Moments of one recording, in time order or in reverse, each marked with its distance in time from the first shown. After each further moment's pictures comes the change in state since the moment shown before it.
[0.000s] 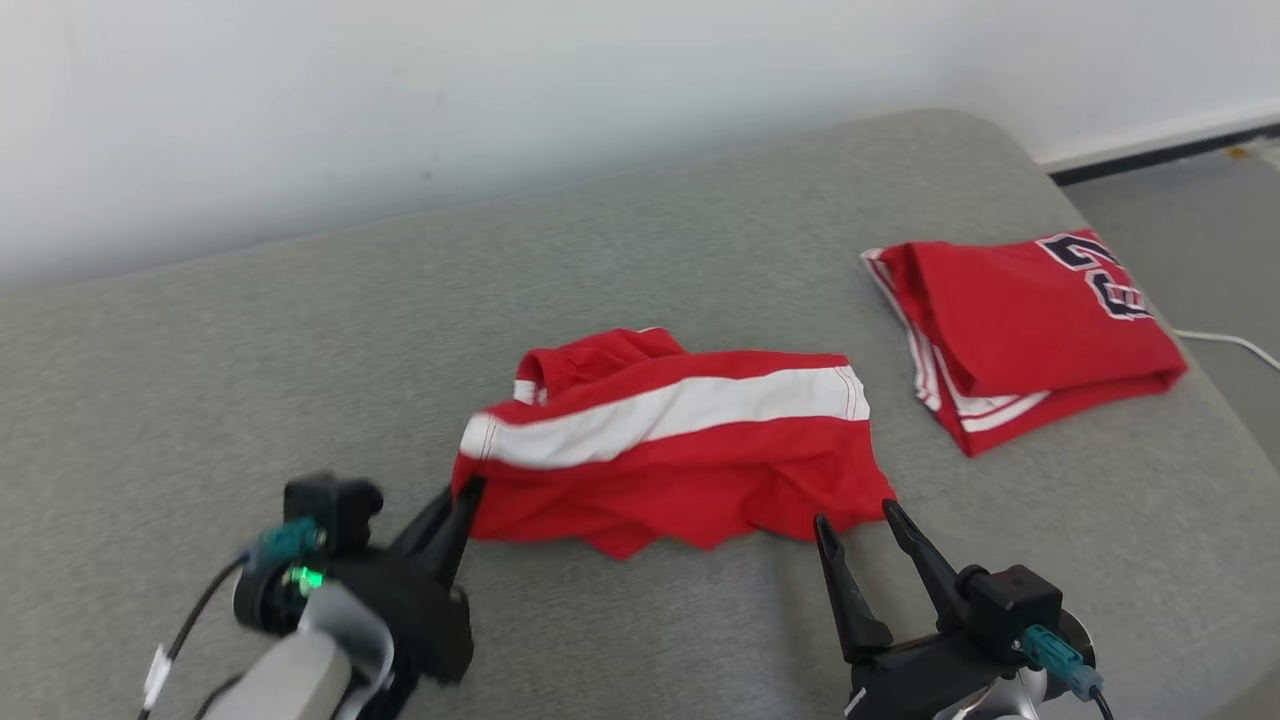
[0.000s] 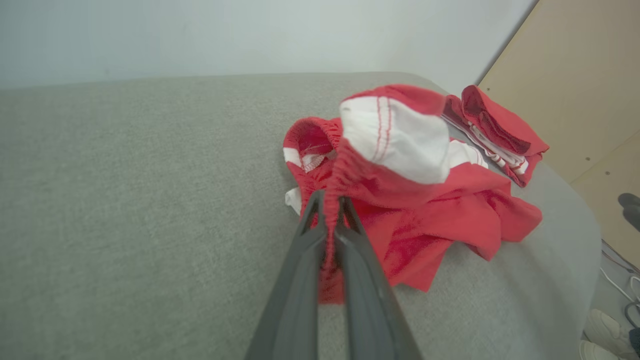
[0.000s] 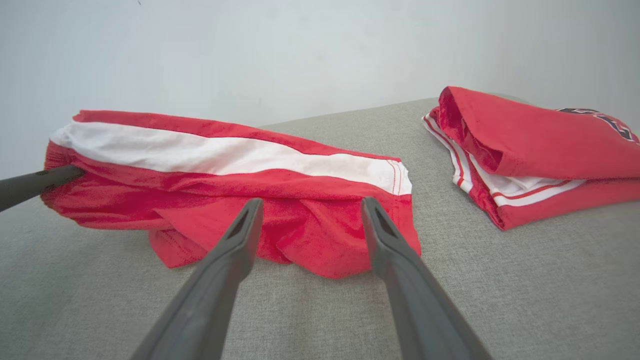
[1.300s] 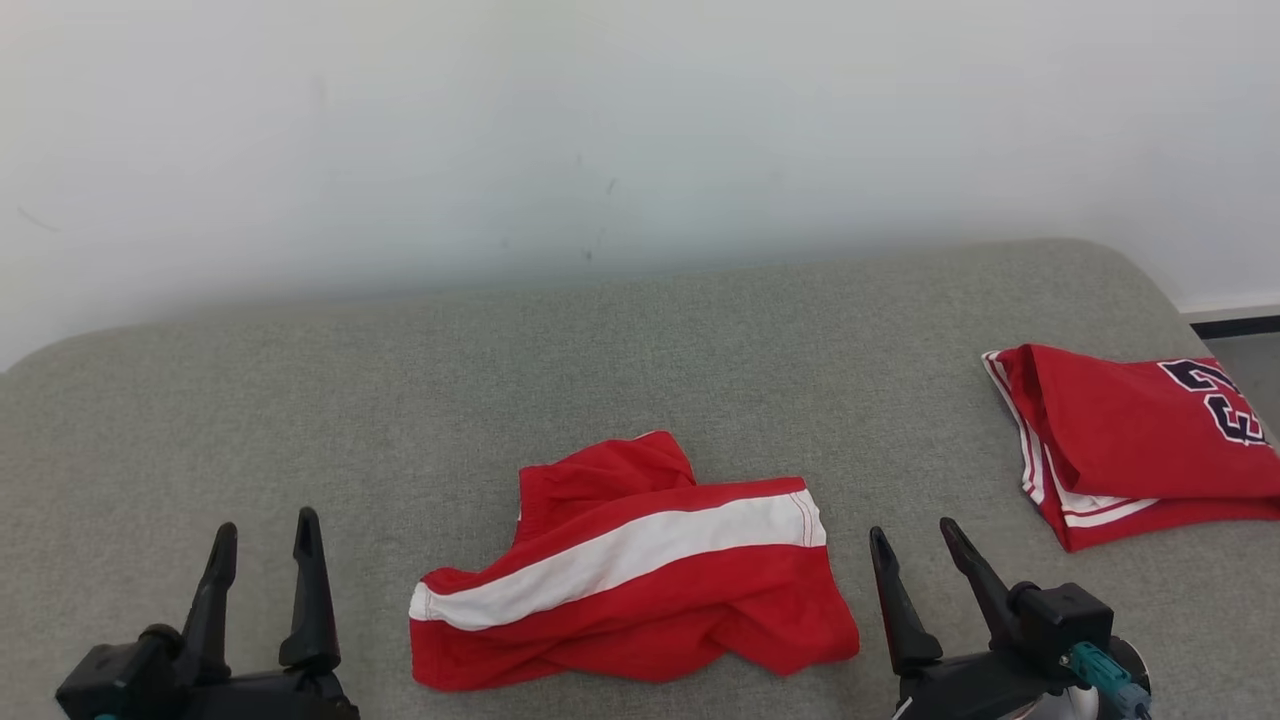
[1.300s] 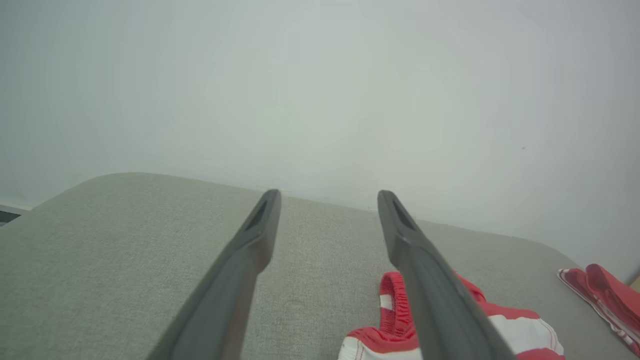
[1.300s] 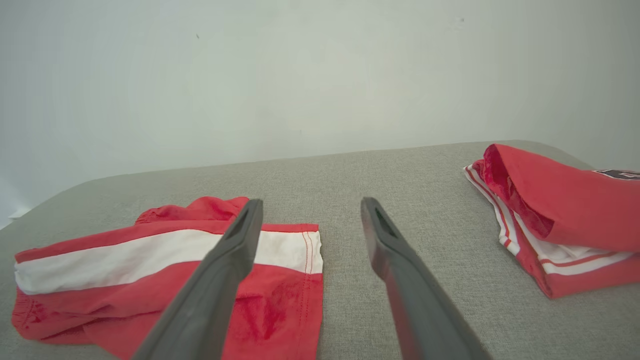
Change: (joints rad) left arm 0.553 -0.079 0.567 -0.544 0.307 0.198 -0.071; right arm 0.060 0.000 -0.100 -0.041 -0.037 0.000 0.036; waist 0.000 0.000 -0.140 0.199
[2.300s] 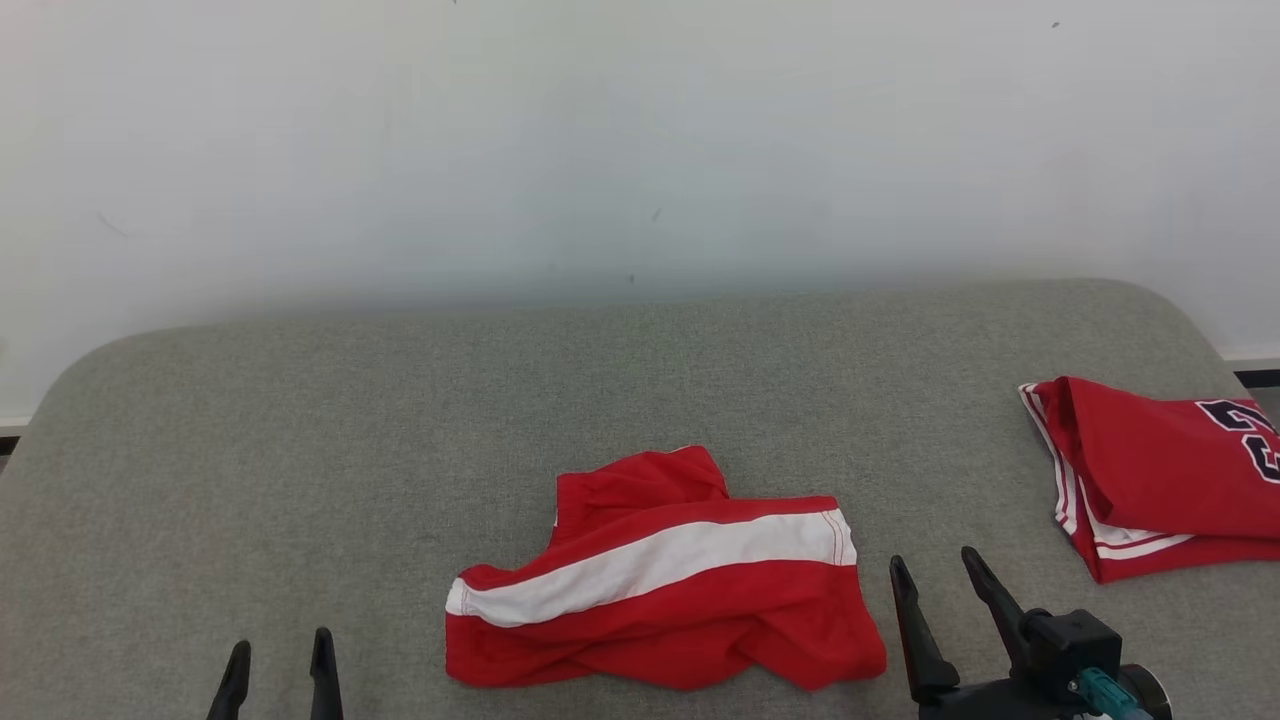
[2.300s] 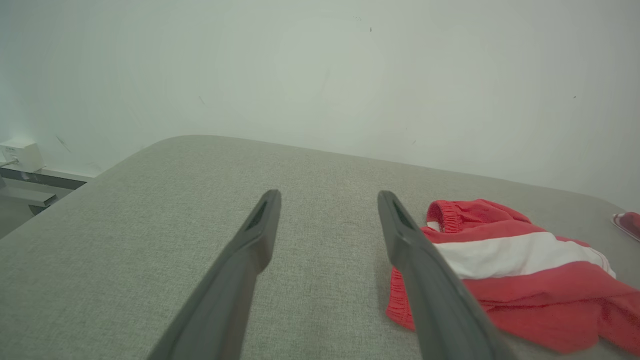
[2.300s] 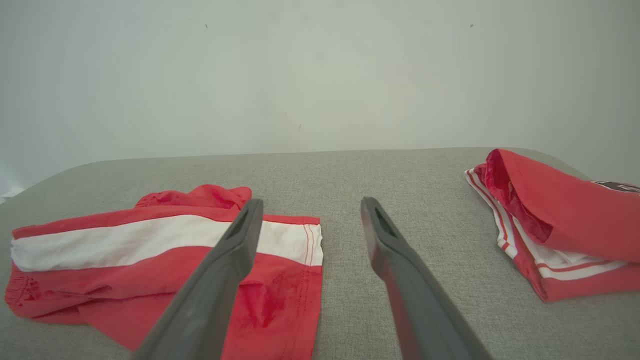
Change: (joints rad) left arm 0.153 -0.144 0.164 0.063 0.257 -0.140 0.000; right arm 0.037 0.000 -0.045 0.021 -0.061 0.000 -0.011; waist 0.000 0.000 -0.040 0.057
